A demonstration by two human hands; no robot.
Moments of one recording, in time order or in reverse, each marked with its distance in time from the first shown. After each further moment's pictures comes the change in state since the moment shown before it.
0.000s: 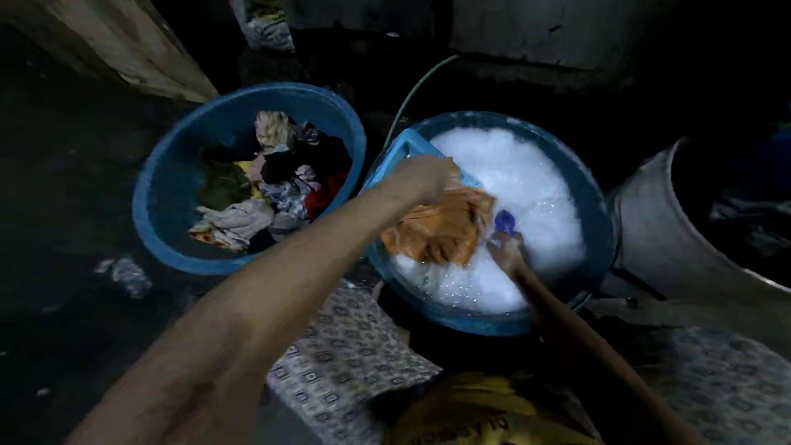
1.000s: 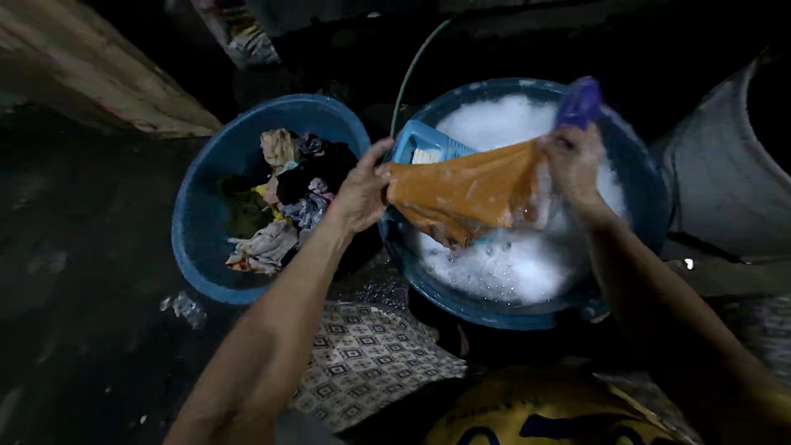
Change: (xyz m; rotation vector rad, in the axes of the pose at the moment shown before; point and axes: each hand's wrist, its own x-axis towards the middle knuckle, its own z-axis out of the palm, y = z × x) left_hand -0.005 -0.131 0.068 -1.672 0.206 0.260; right_hand 0.026 -0.072 -0.092 0.223 0.629 -0.357
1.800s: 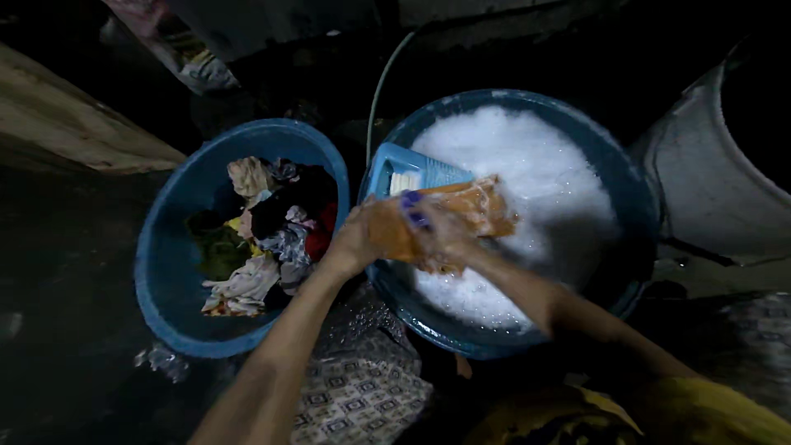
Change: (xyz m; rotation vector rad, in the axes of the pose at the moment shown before) left_hand 0.011 -0.011 0.000 1.184 0.042 -0.247; right_hand -0.056 -0.056 0.134 0.114 -0.640 -0.025
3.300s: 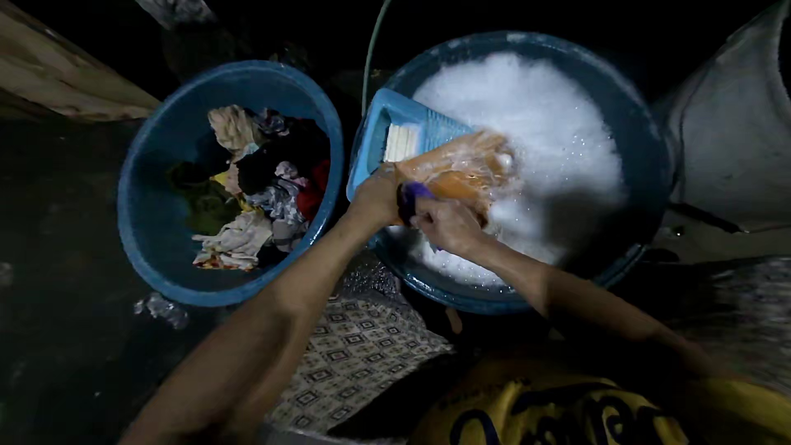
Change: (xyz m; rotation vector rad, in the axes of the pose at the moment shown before) left_hand 0.010 0.036 0.036 0.373 -0.148 -0.065; right_hand -0.052 -0.019 0.002 -0.091 -0.090 0.057
